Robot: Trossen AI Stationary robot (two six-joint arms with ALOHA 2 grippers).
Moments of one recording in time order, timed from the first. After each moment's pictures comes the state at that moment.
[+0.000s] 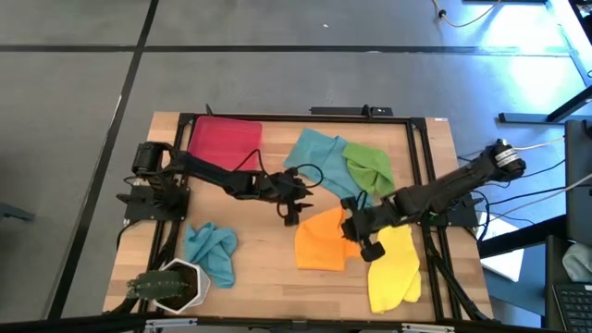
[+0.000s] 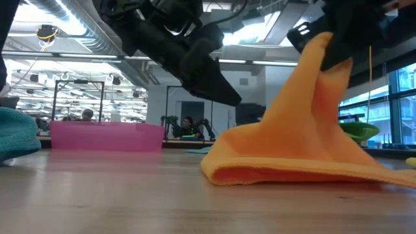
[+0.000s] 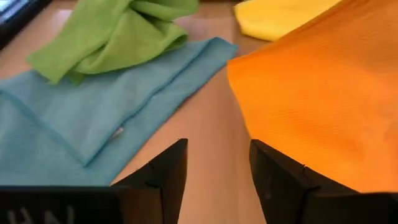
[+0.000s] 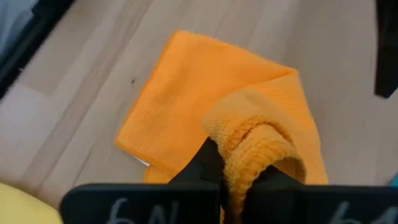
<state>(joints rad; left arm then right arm) -0.02 1.76 0.96 0.25 -0.09 -0.02 0.39 1.37 0.88 -0.42 0.07 -0.04</state>
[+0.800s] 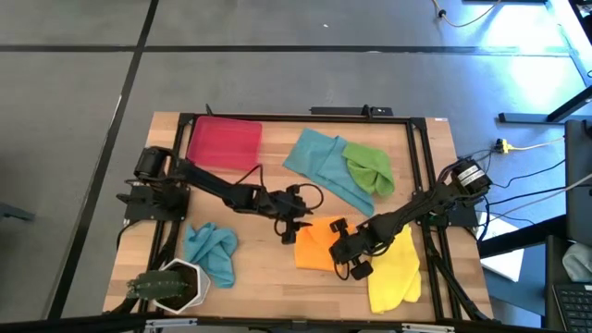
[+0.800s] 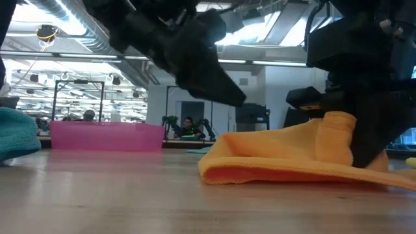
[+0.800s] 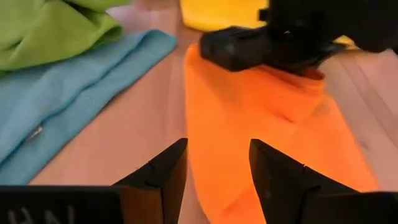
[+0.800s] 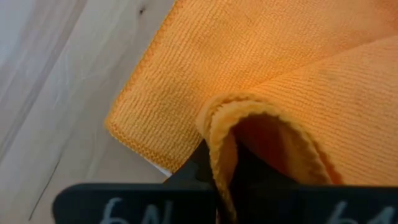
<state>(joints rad) -0.13 1.80 0.96 0.30 -0.09 -0.08 0.48 1.77 0.89 -0.27 0.05 0.02</state>
